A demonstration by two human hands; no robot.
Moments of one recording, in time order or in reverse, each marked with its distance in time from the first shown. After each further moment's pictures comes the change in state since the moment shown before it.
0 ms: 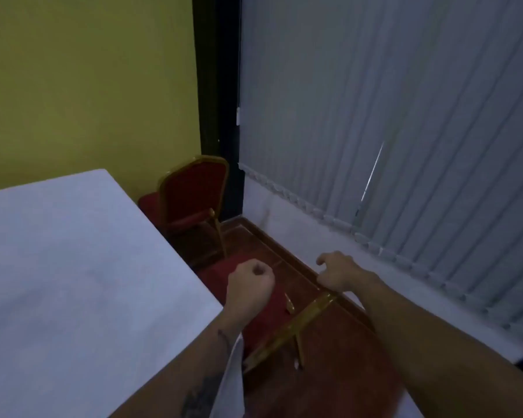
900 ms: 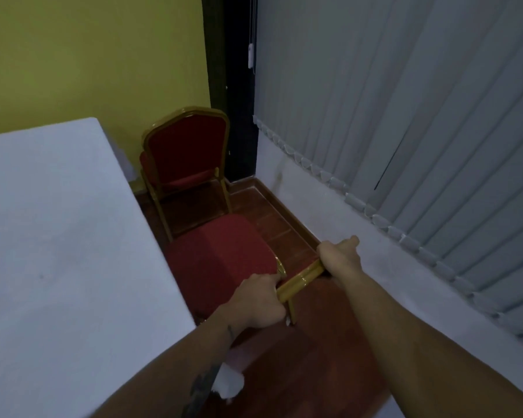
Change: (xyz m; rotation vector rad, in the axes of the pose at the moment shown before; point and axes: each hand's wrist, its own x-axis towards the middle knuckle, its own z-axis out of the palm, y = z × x) left_hand 0.087 -0.010 0.130 0.554 -0.454 -0.069; right_hand 0.124 0.054 0.002 0.830 0.124 0.348
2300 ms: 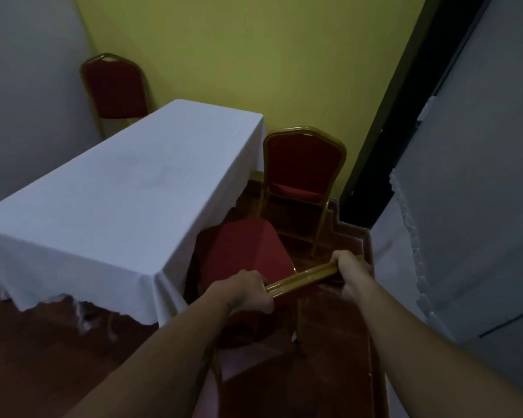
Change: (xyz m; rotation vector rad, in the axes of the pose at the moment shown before) left_hand 0.116 0.110 0.036 -0.345 0.312 -0.696; right_hand 0.207 -0.093 -0.035 0.034 -0.760 -0.066
